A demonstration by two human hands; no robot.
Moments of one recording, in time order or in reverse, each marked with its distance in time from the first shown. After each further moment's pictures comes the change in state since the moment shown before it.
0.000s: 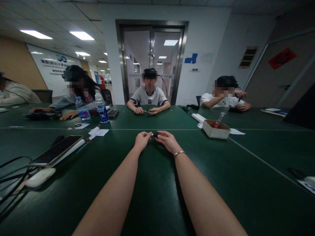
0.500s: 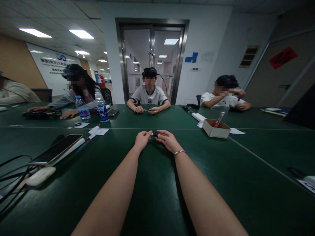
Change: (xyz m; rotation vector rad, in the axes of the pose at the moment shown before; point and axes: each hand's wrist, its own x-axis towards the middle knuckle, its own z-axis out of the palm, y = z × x) left_hand -0.003 0.005 -0.002 0.005 -0.036 -0.028; right_hand -0.002 -0.001 0.001 -0.030 -0.006 -0.005
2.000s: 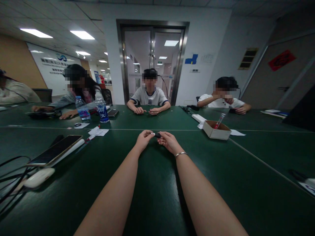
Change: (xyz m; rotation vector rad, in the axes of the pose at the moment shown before) left_hand -0.008 0.014 0.003 -0.239 -0.037 0.041; right_hand -0.005 -0.010 0.005 -0.035 -0.002 0.066
